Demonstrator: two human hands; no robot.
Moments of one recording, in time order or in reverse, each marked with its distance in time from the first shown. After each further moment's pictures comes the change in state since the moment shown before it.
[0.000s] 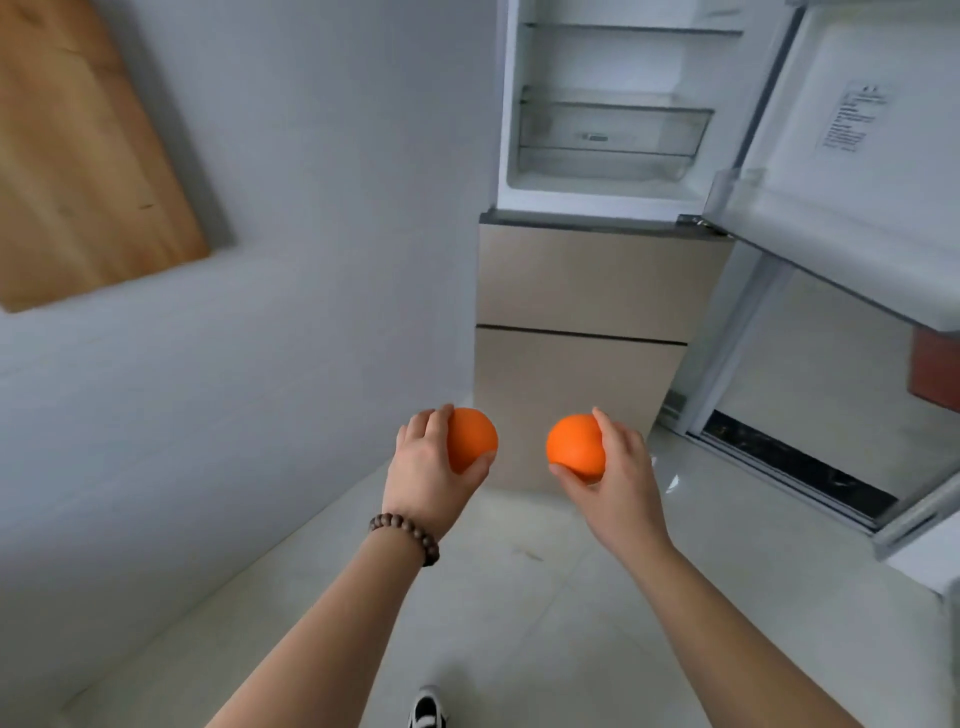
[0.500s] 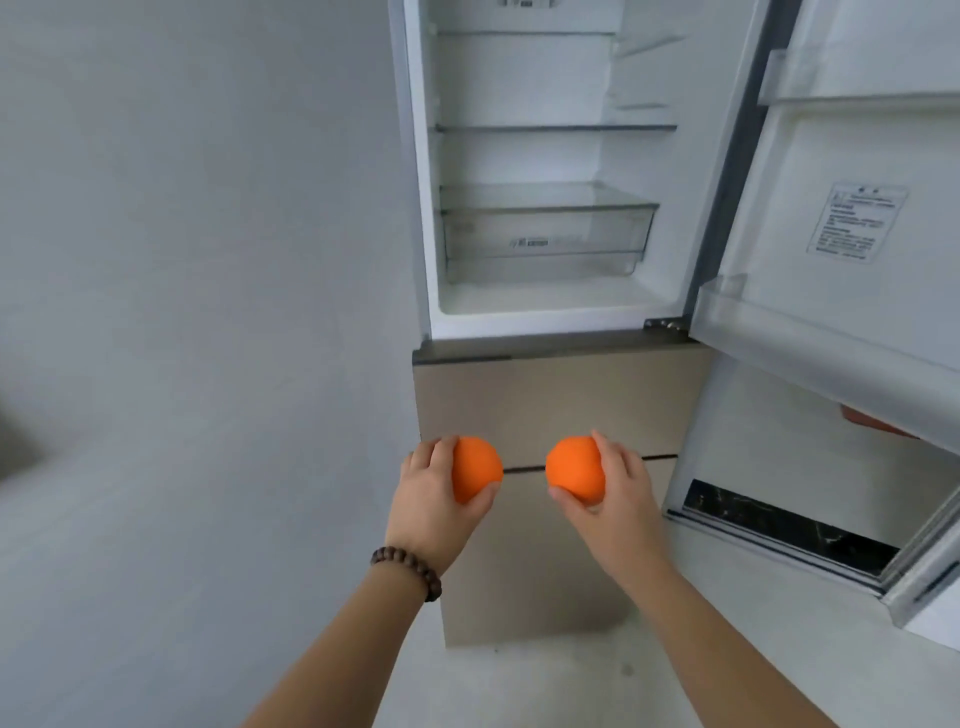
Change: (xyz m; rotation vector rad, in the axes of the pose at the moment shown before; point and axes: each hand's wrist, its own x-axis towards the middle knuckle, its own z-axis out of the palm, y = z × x) left_hand 0.323 0.016 0.069 -0.053 -0.100 0.229; right_hand 0.284 0.027 0.059 -0.050 0.201 0.091
